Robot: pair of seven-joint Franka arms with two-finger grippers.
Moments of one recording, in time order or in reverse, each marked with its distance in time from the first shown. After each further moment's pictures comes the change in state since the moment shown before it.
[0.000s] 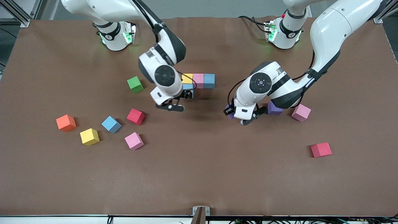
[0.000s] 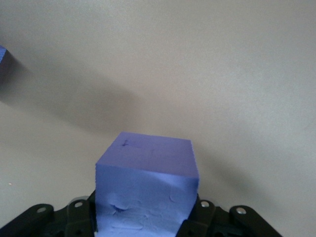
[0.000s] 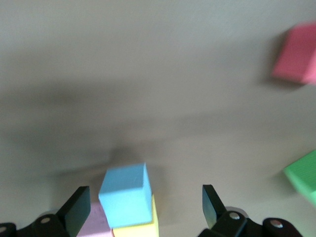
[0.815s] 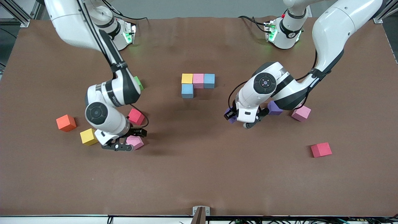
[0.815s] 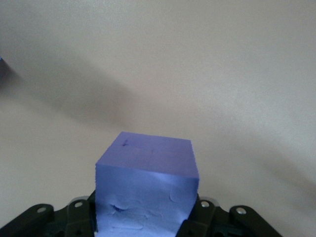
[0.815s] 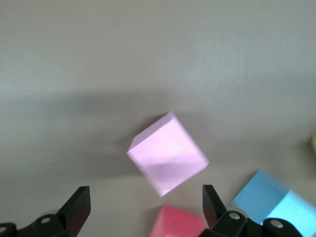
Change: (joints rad) left arm -0.005 0.000 0.001 0.054 0.000 0.004 -0.021; right arm -0.239 0.145 -0.130 0.080 -0.046 0.196 -0.574
